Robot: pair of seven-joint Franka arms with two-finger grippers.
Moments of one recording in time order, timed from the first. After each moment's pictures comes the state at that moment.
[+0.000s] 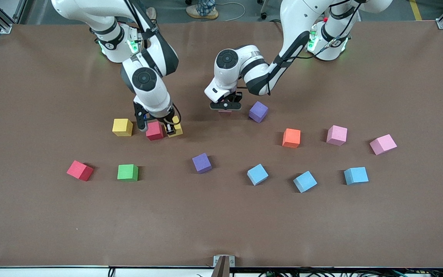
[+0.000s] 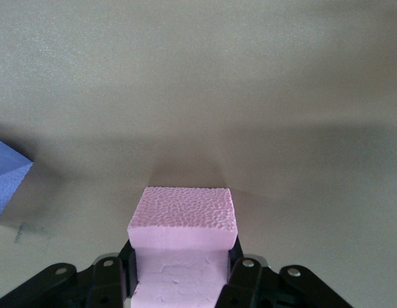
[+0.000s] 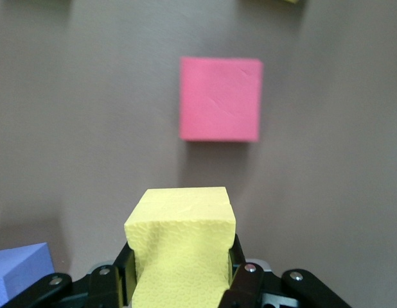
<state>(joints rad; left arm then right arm) -0.58 0.57 -0.43 -1.97 0.22 2.47 -1.10 0.72 0.25 -0.10 -2.17 0.06 2.41 1.91</state>
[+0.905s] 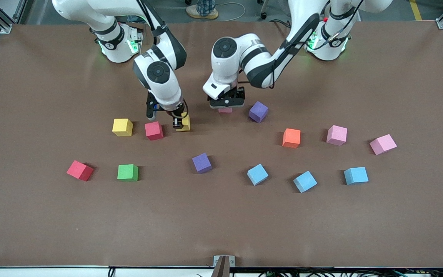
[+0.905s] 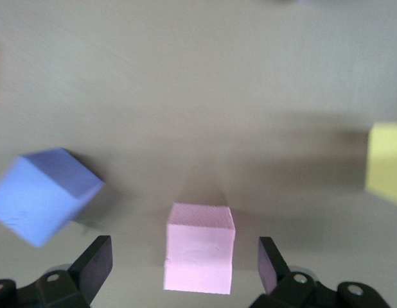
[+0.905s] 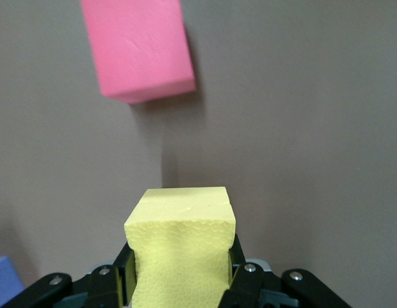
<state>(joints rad) -0.54 0.41 -0.43 -1.90 0.22 2.27 -1.15 0.80 0.29 -0.10 -2.22 0.06 2.51 2.18</state>
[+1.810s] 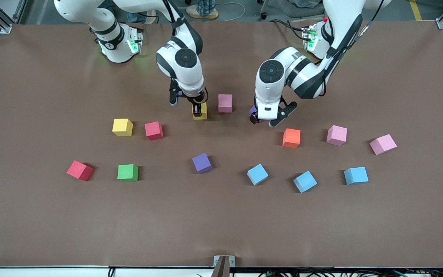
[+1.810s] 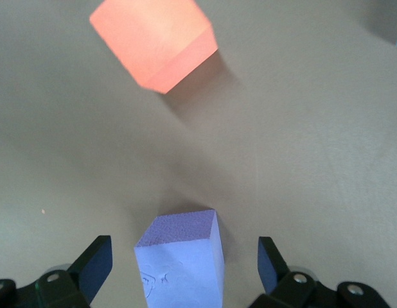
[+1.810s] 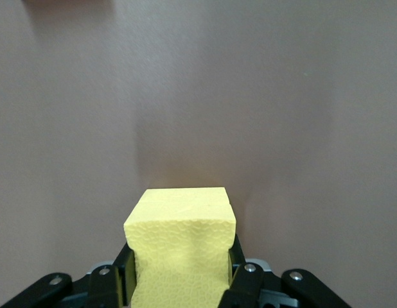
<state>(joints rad) -0.30 0.32 -0.43 -2.16 0.19 2.34 -1.61 0.98 0.35 -0.10 -2.22 0.06 2.60 2.38</state>
